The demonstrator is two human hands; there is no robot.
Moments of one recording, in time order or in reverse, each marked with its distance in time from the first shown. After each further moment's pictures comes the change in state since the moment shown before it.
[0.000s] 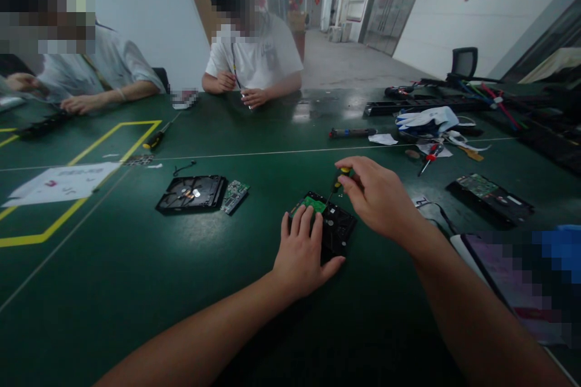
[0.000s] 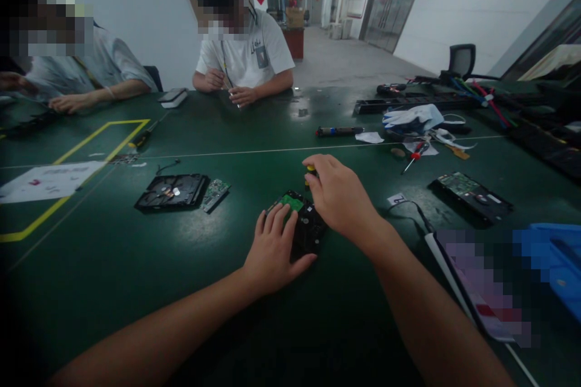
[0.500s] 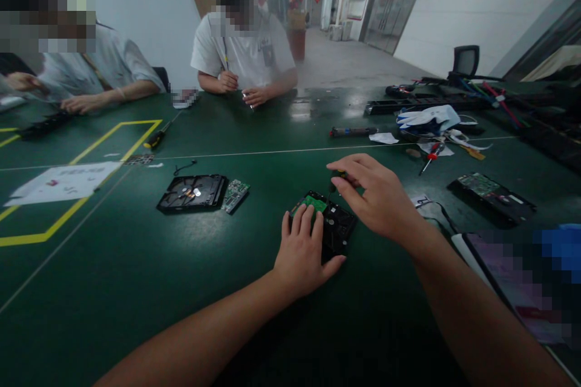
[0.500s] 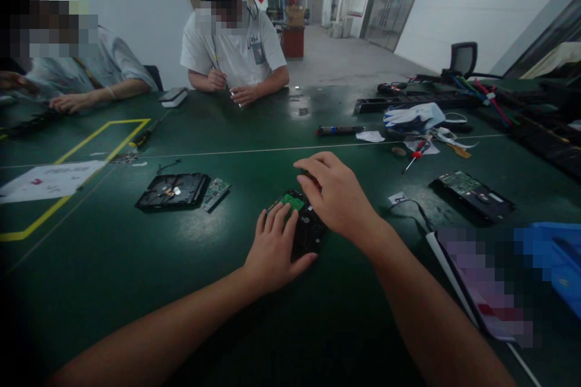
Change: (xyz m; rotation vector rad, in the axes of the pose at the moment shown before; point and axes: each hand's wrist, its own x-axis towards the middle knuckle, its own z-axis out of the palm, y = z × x) left_hand 0.000 0.001 -0.002 -0.005 0.012 0.002; right_hand 0.002 -0.004 -0.001 0.069 0.027 -0.065
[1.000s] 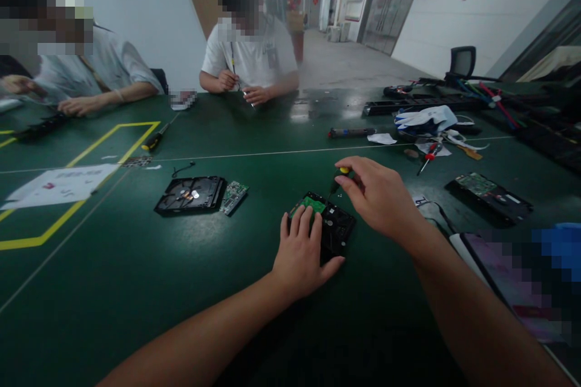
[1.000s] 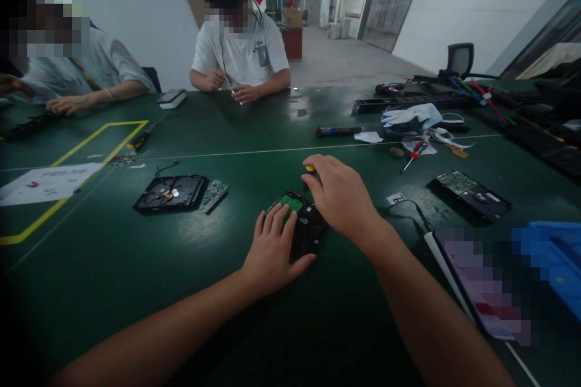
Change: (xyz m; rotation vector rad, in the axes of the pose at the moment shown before) left_hand 0.000 -0.001 -0.002 0.006 -0.009 -0.003; right_hand 0.000 0.001 -0.002 -0.088 -0.031 0.086
